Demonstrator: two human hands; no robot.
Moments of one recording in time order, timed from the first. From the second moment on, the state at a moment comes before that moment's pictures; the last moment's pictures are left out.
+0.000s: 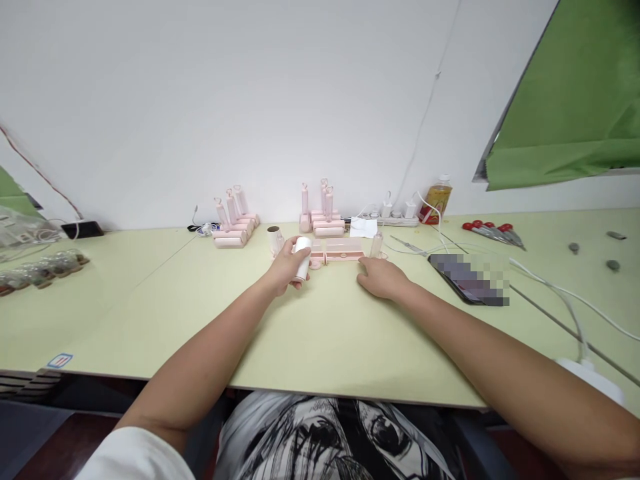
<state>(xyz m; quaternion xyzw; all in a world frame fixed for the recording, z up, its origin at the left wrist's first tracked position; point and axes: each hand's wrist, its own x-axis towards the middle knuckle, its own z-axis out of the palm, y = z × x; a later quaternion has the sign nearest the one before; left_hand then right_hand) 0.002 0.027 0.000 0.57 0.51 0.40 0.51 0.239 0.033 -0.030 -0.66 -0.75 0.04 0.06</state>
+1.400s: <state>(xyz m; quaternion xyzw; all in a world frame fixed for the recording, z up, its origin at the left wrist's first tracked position) 0.004 0.024 -0.009 0.63 0.47 0.34 0.52 0.236 0.036 -0.040 -0.51 -0.85 0.04 0.12</state>
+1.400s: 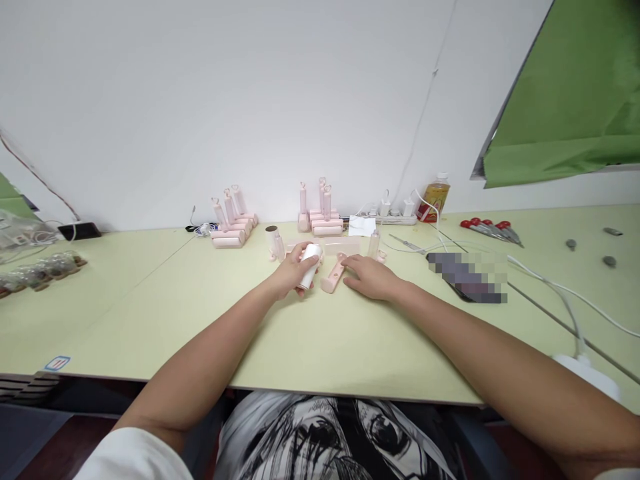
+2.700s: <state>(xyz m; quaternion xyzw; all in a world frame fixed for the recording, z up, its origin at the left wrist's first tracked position) 0.021 0.016 -0.021 0.59 0.45 0.29 0.61 0.211 0.010 -0.037 -0.50 -0.82 0.17 0.23</state>
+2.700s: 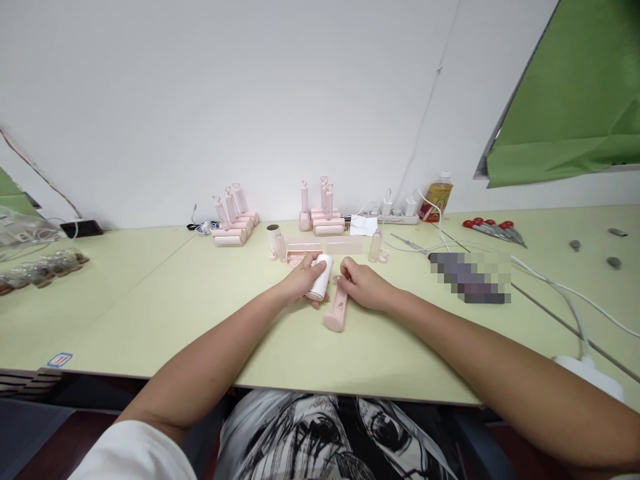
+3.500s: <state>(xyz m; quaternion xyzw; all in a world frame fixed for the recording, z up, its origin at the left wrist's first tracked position) 0.017 0.012 -0.017 0.68 0.45 0.26 0.52 0.210 0.010 -0.029 -0.52 -0.82 0.18 0.17</state>
